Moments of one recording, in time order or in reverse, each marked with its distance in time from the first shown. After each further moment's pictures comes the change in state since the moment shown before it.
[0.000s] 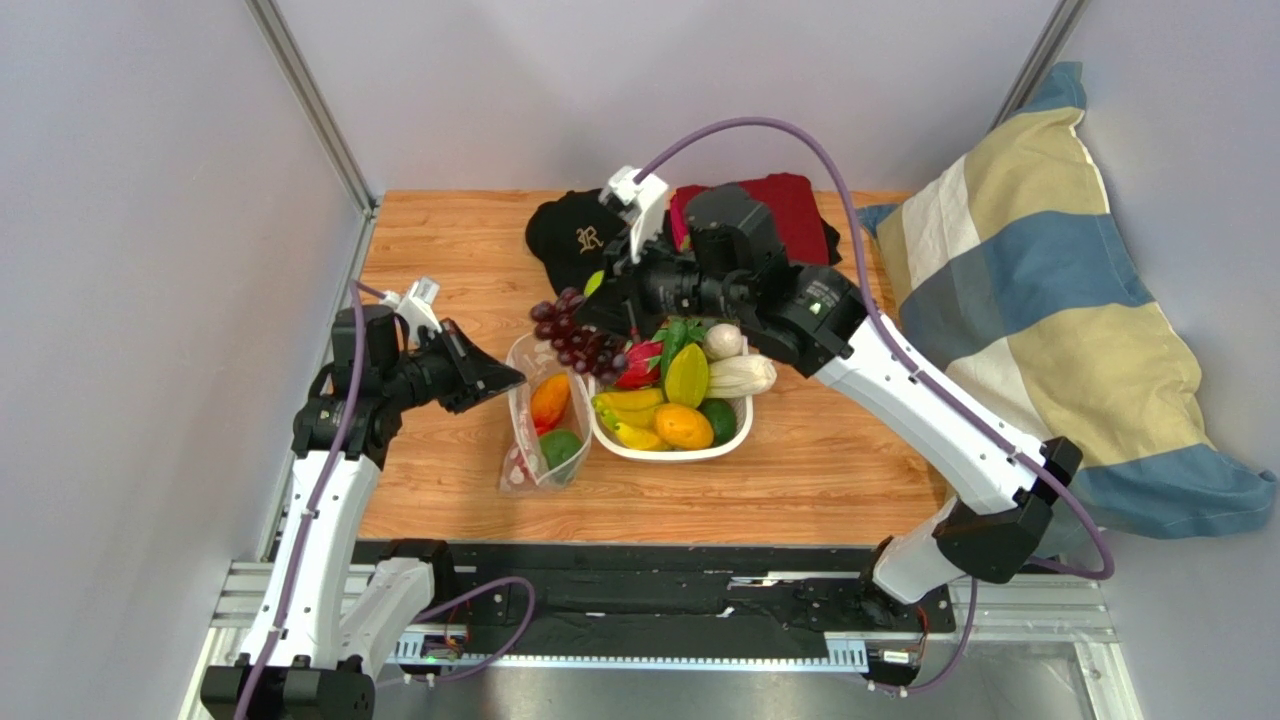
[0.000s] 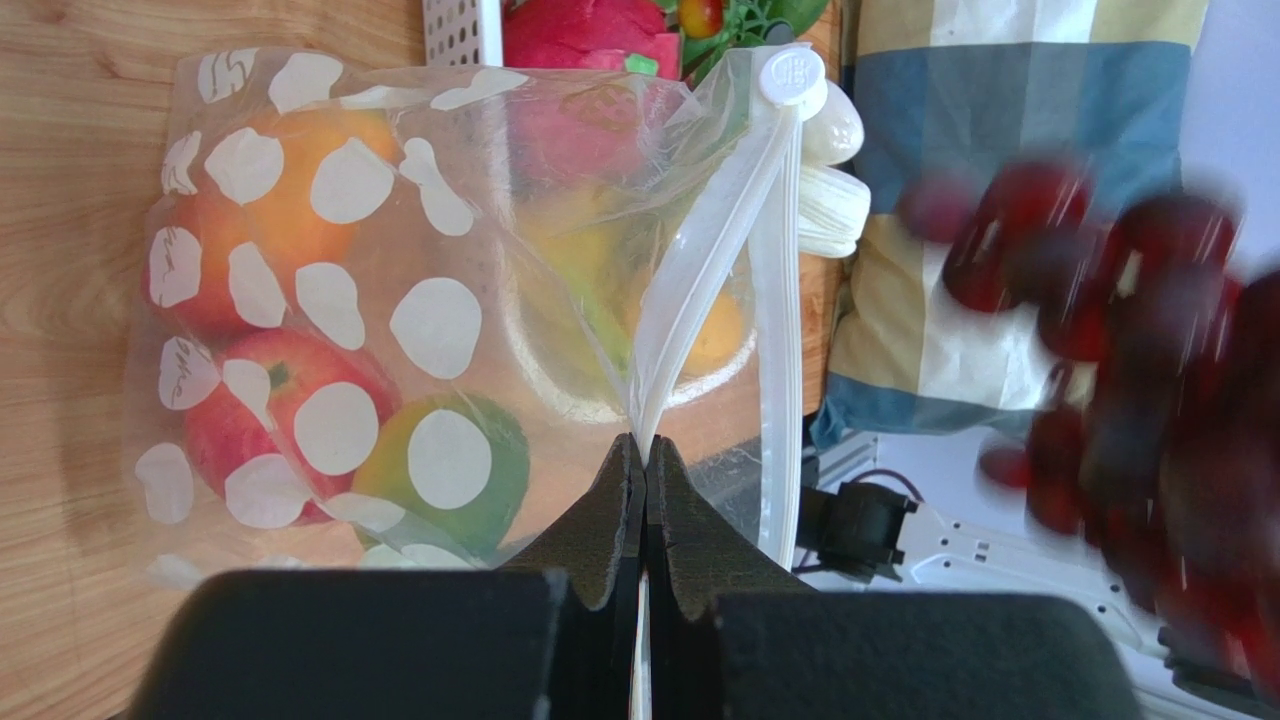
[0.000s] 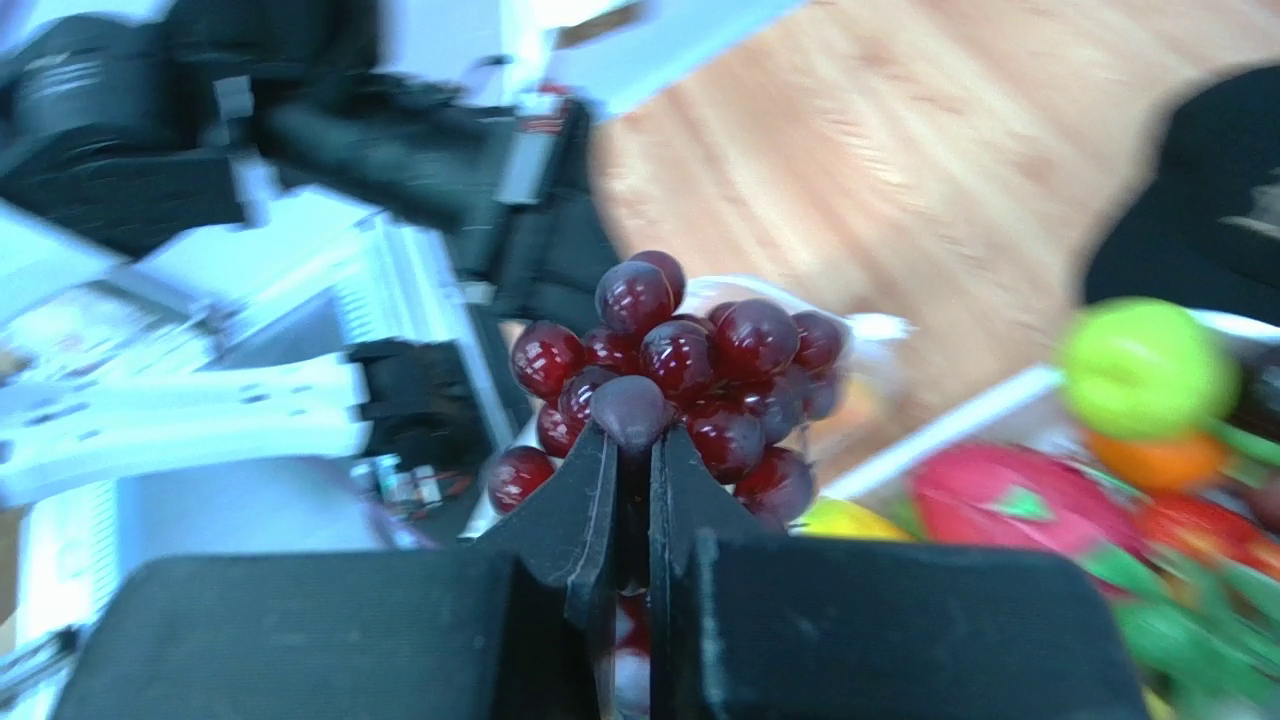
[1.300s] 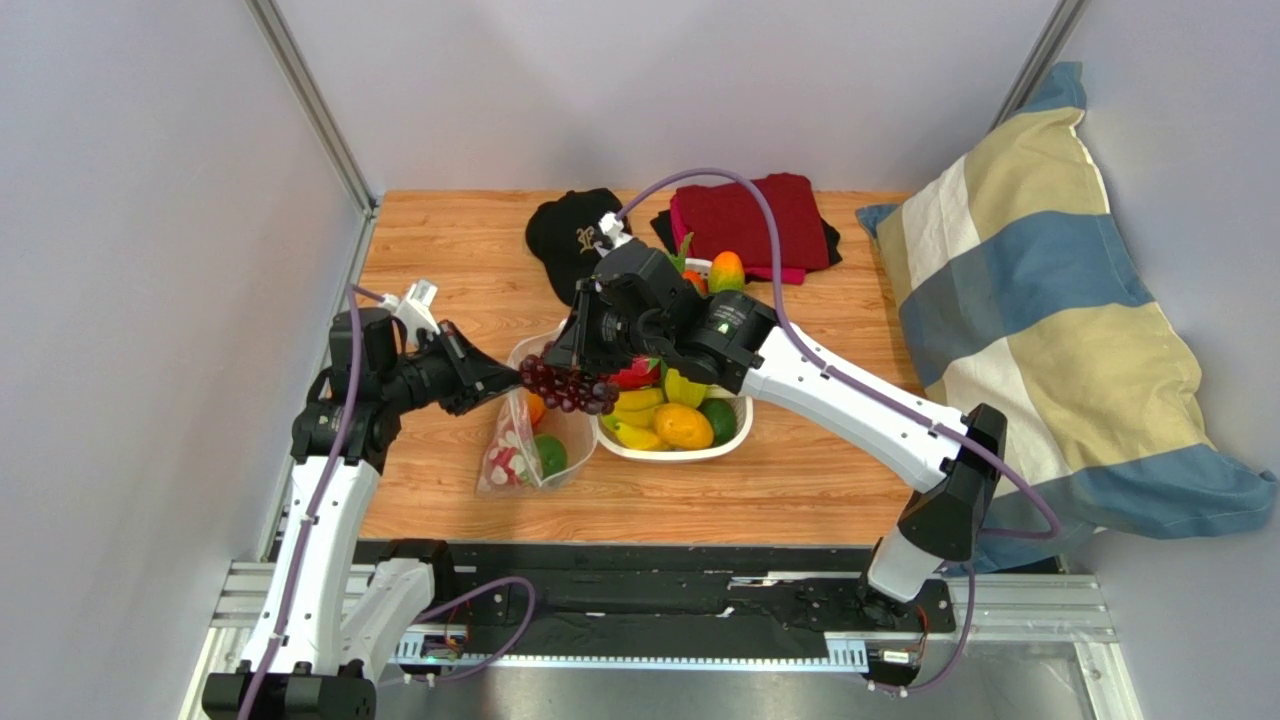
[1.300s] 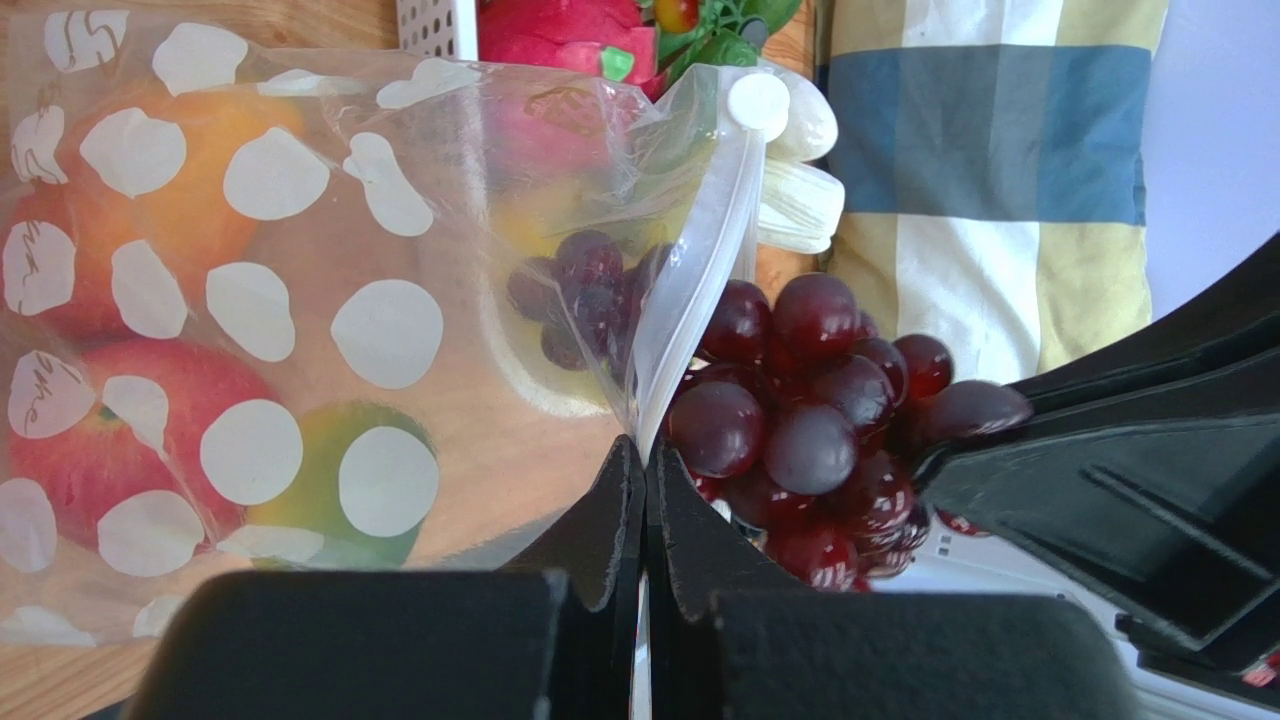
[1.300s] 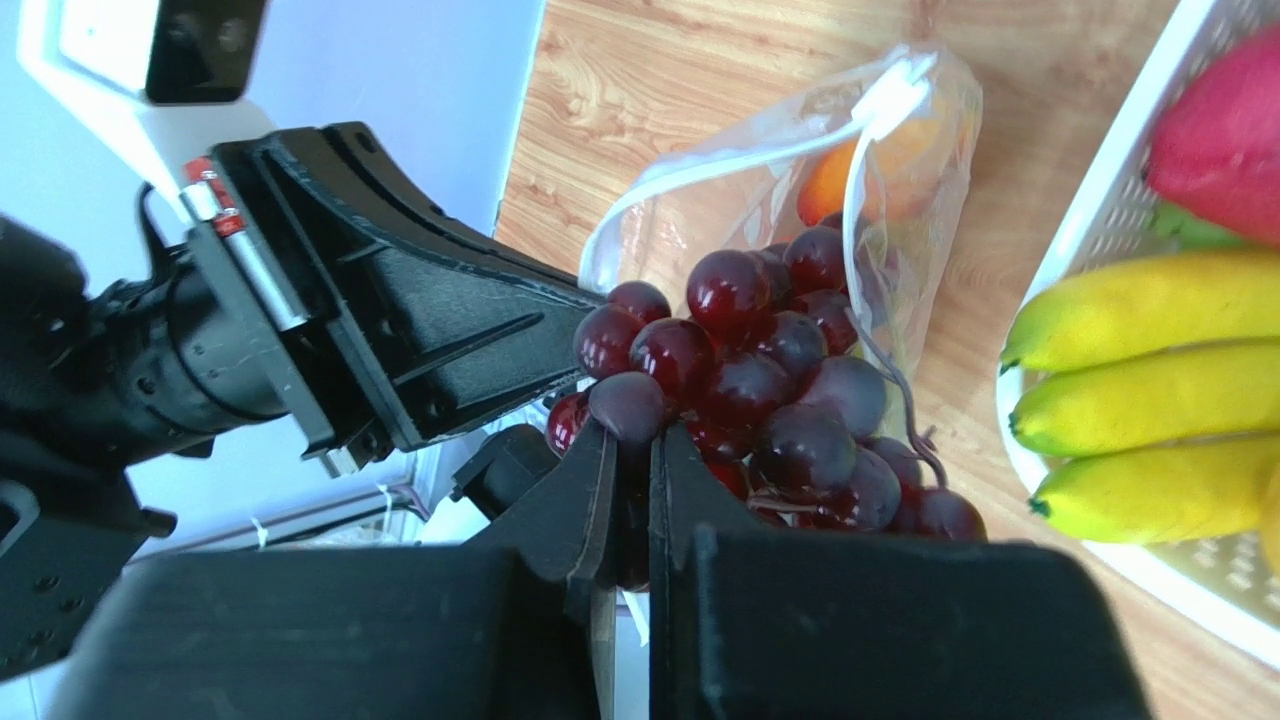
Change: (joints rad) left arm 0.005 -0.019 -0.009 0.011 0.029 -0.034; right arm 0.150 0.143 -0.057 -0.031 0.285 0.697
